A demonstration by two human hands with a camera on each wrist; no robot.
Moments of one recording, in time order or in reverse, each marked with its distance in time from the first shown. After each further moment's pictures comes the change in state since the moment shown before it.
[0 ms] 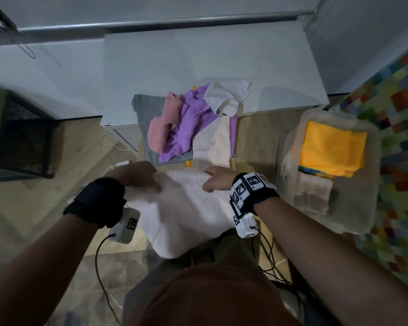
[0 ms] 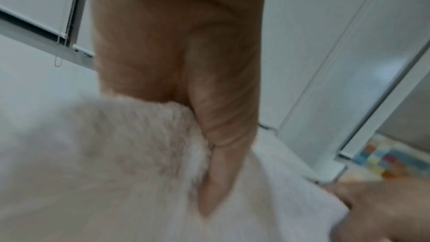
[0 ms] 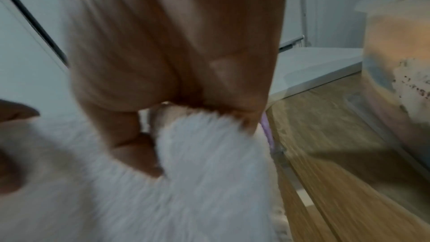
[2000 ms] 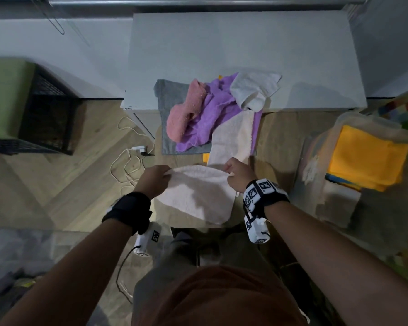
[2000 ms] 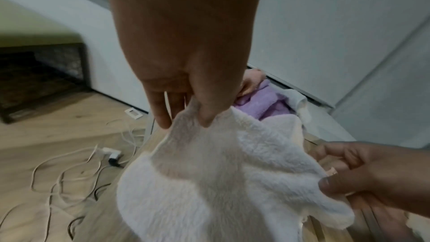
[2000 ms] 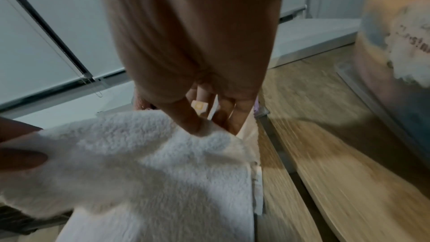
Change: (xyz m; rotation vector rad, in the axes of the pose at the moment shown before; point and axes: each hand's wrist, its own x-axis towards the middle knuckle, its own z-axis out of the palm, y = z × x) left_hand 0.029 -0.024 0.092 -0.374 0.460 -0.028; right_hand 0.052 0.039 0.027 0.047 0.318 -0.059
